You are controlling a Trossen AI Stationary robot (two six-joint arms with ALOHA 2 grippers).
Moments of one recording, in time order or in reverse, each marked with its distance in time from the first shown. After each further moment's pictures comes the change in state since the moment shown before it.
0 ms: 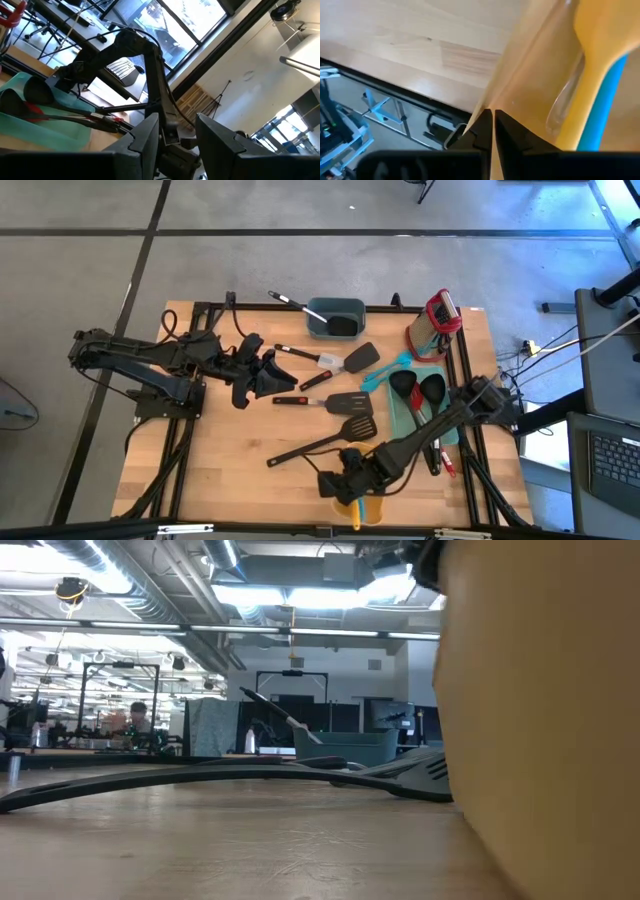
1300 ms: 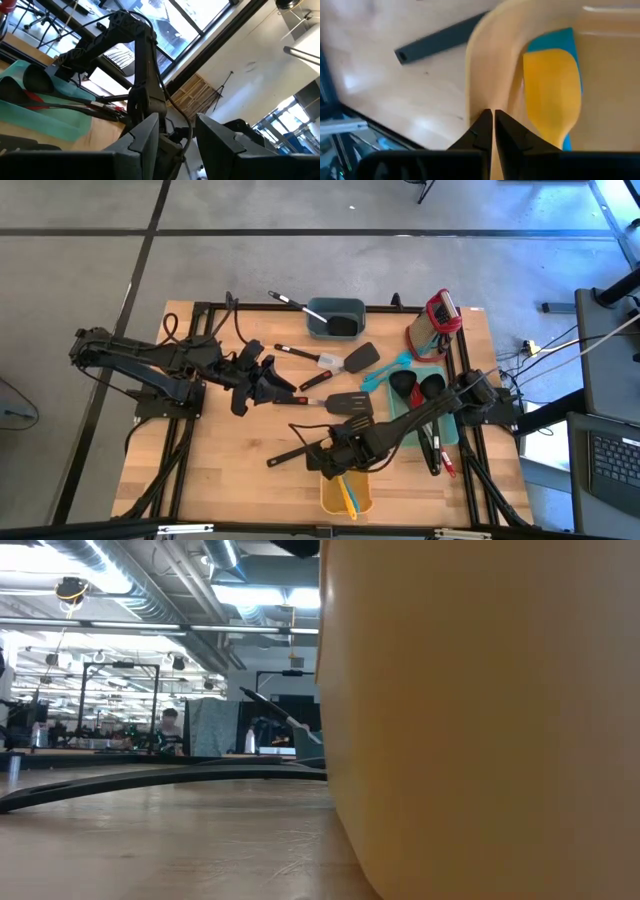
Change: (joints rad) left arm -0.044 0.000 -0.001 -0.043 -0.016 0.009; right arm -0.128 0.014 0.006 -0.011 0.123 -0.132
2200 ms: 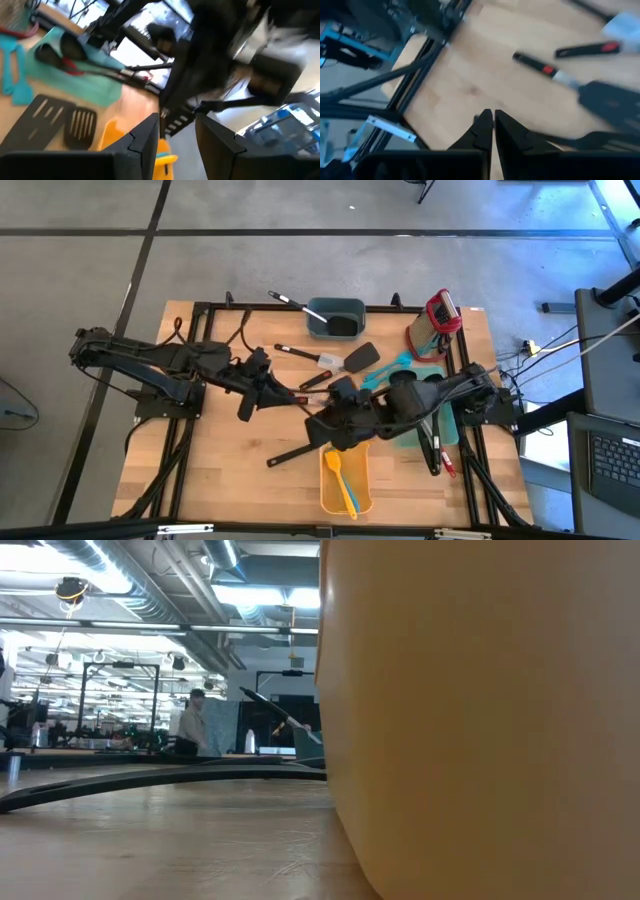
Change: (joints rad) left arm 0.001 0.000 0.000 -0.217 -0.009 0.036; right arm -0.047 -0.023 0.786 -0.700 0.369 -0.559
